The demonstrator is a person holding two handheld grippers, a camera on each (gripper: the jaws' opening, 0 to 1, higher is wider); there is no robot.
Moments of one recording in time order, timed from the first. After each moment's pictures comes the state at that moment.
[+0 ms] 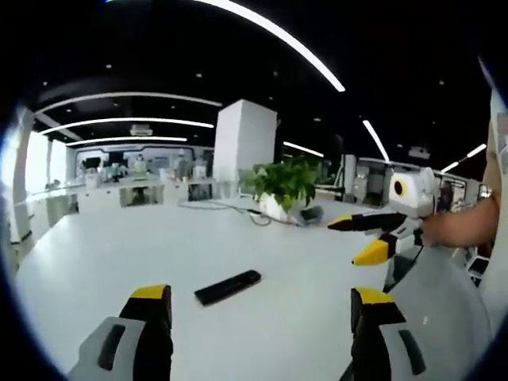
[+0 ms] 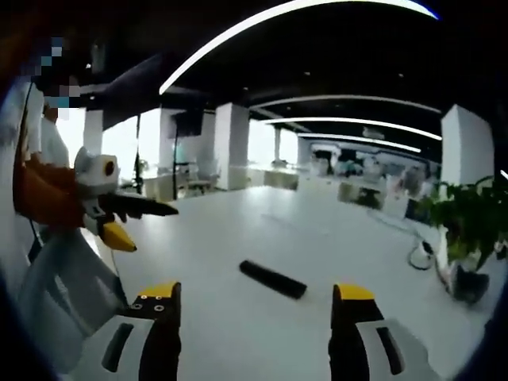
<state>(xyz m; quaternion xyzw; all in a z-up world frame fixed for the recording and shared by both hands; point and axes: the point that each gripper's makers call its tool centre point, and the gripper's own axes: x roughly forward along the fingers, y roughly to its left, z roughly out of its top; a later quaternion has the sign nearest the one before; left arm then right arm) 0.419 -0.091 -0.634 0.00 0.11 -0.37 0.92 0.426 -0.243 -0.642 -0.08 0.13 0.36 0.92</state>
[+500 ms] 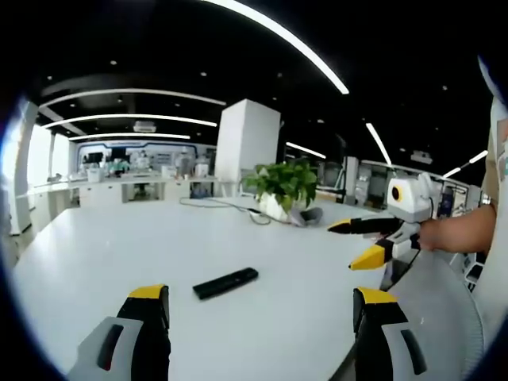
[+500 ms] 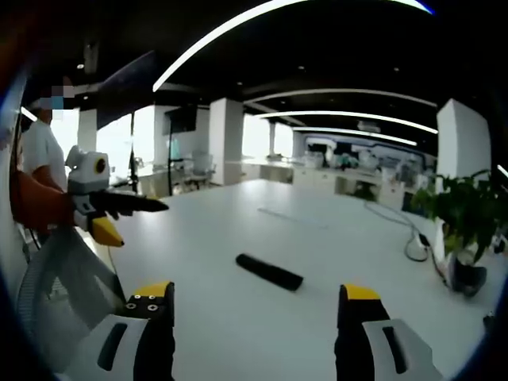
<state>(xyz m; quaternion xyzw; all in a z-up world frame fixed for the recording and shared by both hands) 0.412 -0.088 -0.638 -0.01 0.13 -0.37 0.92 0.425 -0.248 -0.648 -0.08 0.15 0.35 0.92</state>
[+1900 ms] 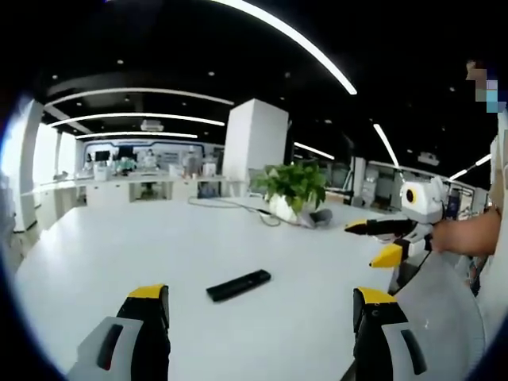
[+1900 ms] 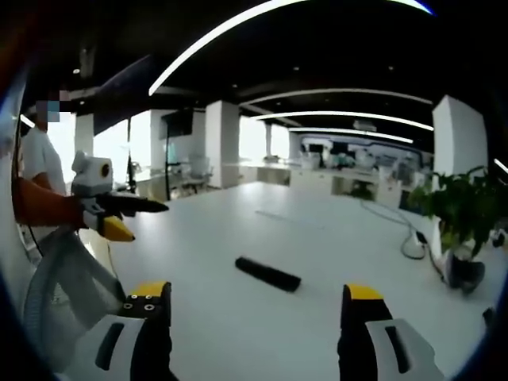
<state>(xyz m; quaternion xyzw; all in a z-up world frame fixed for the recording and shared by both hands) 0.426 -0.072 -0.629 -0.01 0.13 -0.35 0.93 0.423 -0.251 -0.636 -0.06 0.15 0.34 0.93</state>
